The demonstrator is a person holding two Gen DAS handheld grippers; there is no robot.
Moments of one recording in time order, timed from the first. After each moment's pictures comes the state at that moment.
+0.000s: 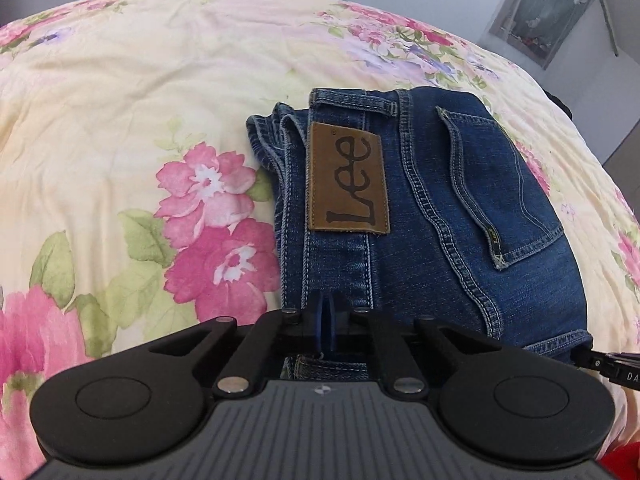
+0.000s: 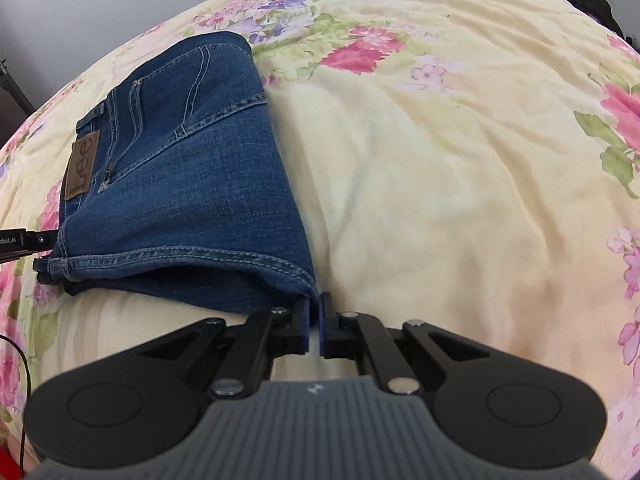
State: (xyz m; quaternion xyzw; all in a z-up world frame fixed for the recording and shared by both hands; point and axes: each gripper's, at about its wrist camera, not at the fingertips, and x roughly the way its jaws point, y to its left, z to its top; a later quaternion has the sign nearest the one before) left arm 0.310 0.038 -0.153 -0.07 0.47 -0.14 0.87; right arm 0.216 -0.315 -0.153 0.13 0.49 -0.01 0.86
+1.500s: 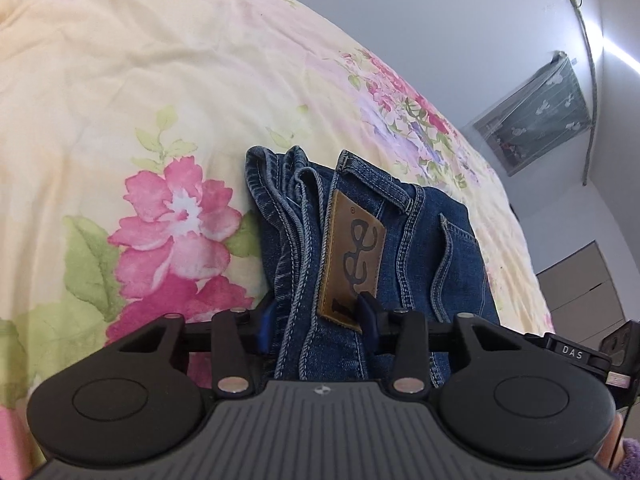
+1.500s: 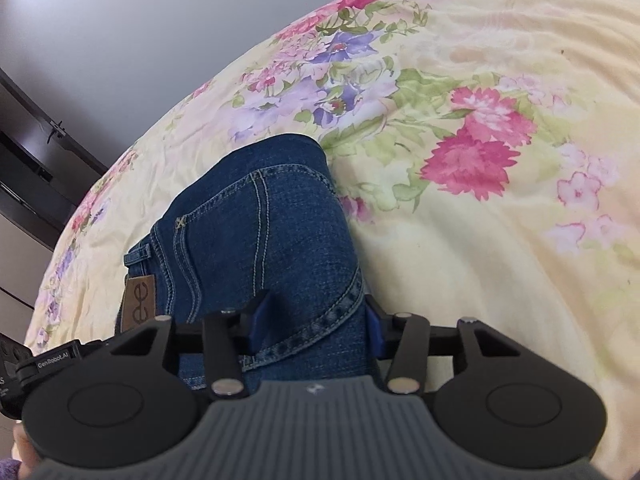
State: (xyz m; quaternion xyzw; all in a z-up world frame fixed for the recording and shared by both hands) left arm 0.357 0.068 -0.168 -0.27 0.43 -0.17 0.84; right arm 0.357 -0.308 -0.133 0.21 0.45 0.08 0.87
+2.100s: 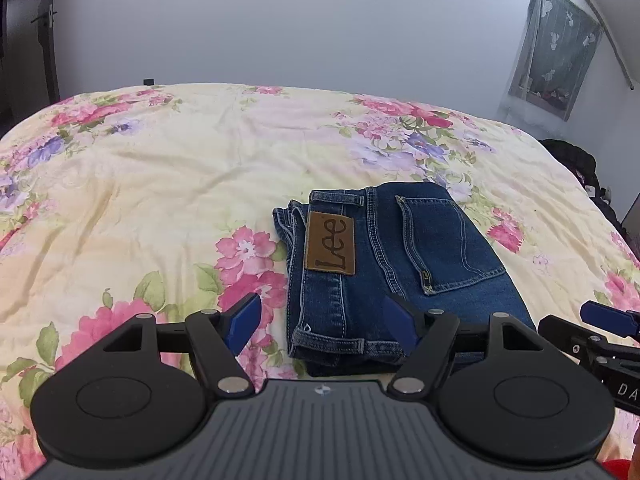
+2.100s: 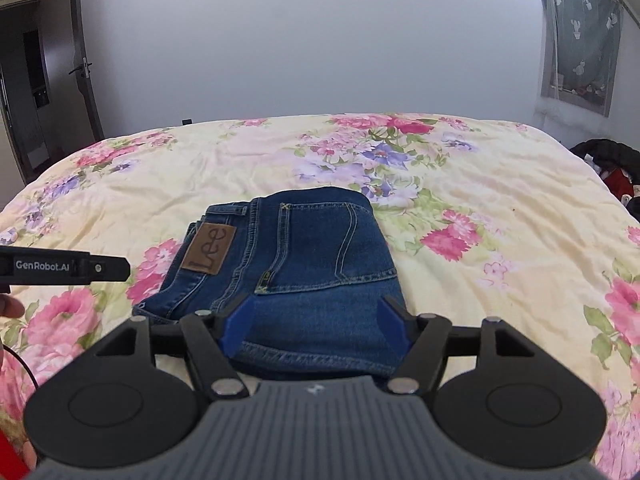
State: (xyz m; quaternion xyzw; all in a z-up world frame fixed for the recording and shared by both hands) left arm 0.210 0.011 -0.046 -0.04 0.36 -0.06 0.93; right arm 0.169 -0.225 -0.036 0.03 0.32 0.06 0.95
